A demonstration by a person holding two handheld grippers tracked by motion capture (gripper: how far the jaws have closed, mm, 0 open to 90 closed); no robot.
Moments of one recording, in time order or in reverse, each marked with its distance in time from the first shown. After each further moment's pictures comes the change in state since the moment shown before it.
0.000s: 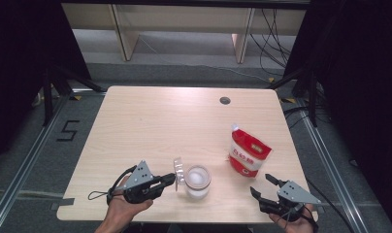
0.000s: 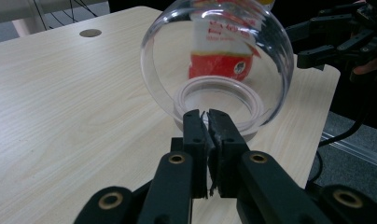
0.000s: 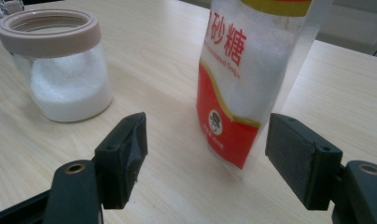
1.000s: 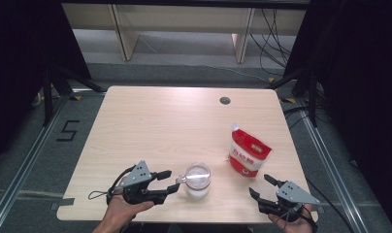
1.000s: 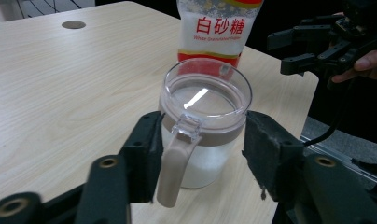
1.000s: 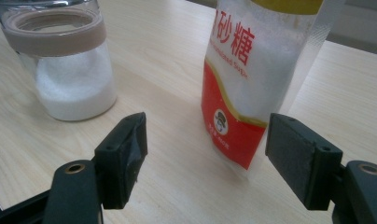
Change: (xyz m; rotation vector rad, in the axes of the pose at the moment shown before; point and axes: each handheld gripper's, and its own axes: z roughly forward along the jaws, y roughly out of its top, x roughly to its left) left arm 0.003 -0.002 -0.004 0.004 -0.058 -0.074; right arm 0.001 0.000 0.001 0.001 0.010 -0.017
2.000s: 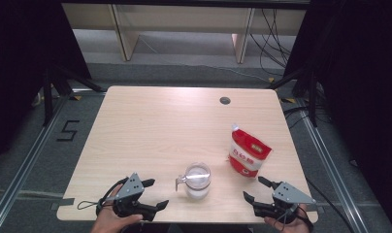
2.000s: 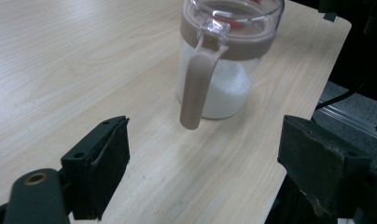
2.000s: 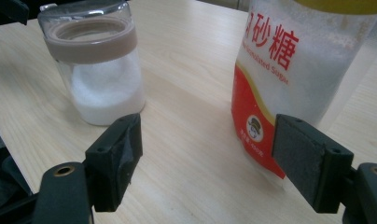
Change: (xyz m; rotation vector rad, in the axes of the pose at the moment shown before) left arm 0.006 -0.041 -0.014 0.119 0.057 0.029; right arm 0.008 0.001 0.006 -0.017 0.091 0.015
